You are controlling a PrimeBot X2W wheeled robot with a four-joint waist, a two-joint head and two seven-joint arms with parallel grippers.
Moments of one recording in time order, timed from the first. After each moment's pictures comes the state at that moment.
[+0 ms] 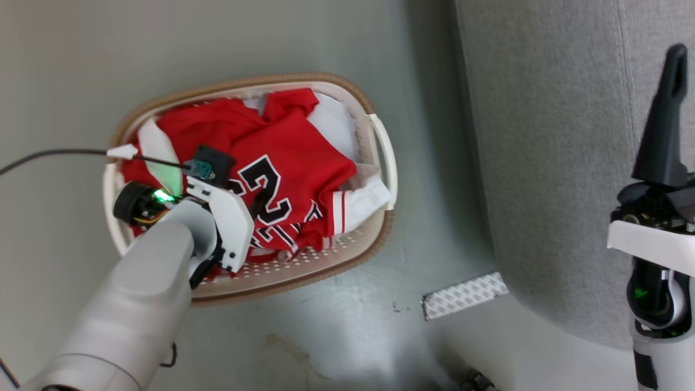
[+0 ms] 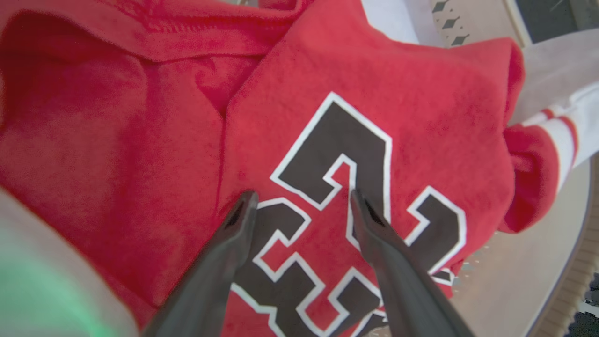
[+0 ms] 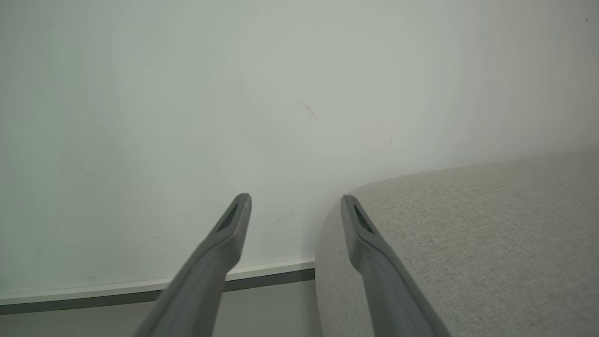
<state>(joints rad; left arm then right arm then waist) -0.97 0.24 -0.72 1.06 -0.40 -0.13 0.02 -0.48 -0.05 0.01 -0.13 0.45 0.13 -0.26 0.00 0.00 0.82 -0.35</state>
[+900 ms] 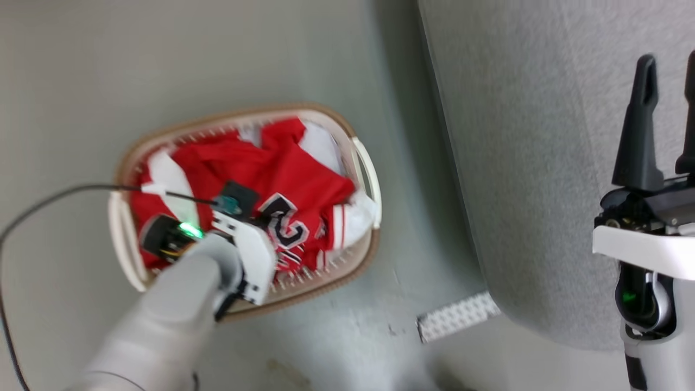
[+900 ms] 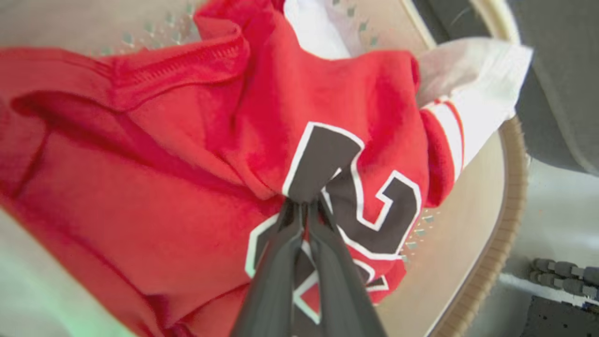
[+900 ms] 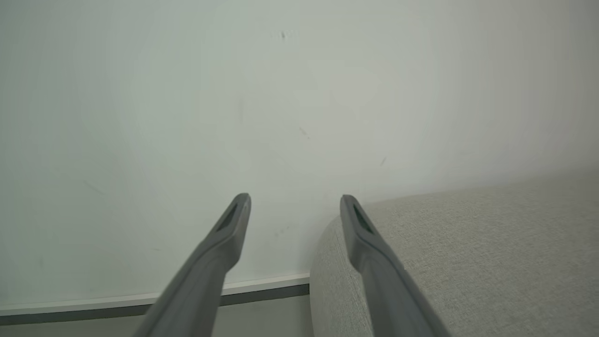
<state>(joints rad) -0.94 0.21 -0.93 1.10 -0.55 -0.13 -0.03 -0.49 -0.05 0.04 -0.09 0.45 0.13 -0.26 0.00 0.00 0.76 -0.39</state>
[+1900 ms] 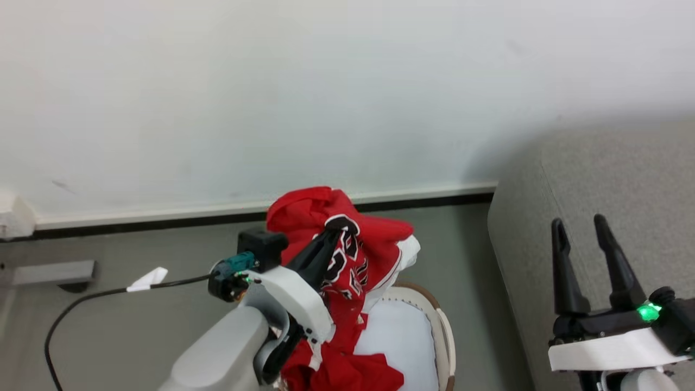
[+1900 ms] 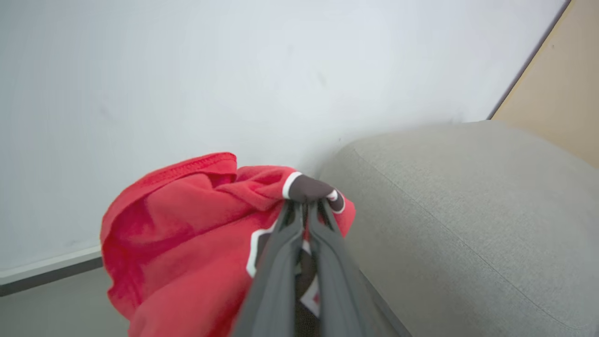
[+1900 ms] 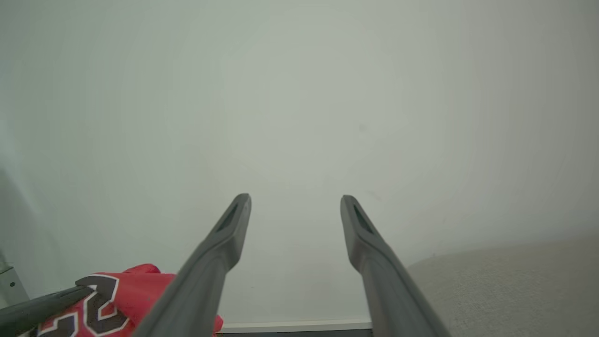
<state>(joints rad) -0.65 0.18 -0.79 0.64 -0.70 -0.08 -0.26 -0.18 -0.08 0.10 0.08 0.38 0.13 -0.26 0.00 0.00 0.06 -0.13</state>
